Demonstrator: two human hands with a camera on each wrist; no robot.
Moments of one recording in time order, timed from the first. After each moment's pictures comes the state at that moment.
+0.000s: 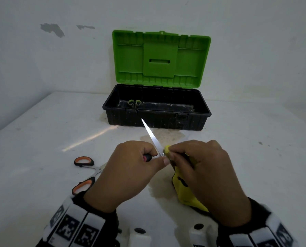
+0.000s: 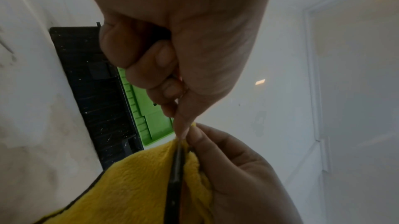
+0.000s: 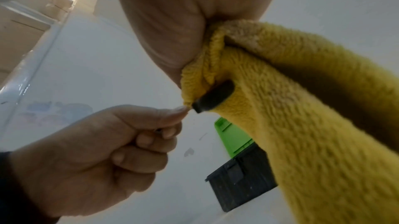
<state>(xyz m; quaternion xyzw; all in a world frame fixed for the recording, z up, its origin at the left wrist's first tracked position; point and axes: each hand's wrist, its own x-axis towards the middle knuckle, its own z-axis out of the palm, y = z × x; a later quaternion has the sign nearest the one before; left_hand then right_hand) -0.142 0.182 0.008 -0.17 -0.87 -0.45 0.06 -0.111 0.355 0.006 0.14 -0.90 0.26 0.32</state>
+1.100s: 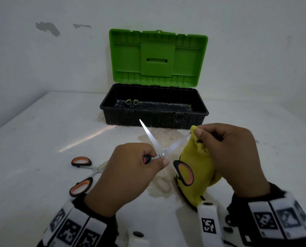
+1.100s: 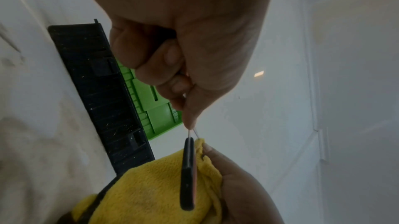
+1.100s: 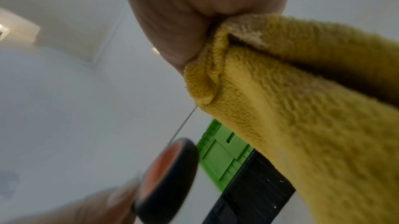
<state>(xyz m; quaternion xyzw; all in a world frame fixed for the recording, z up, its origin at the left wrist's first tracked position) -0.136 0.183 0.007 -0.17 -0.87 -0.46 0.06 -0.128 0.396 0.022 -0.02 -0.87 0.40 0.29</state>
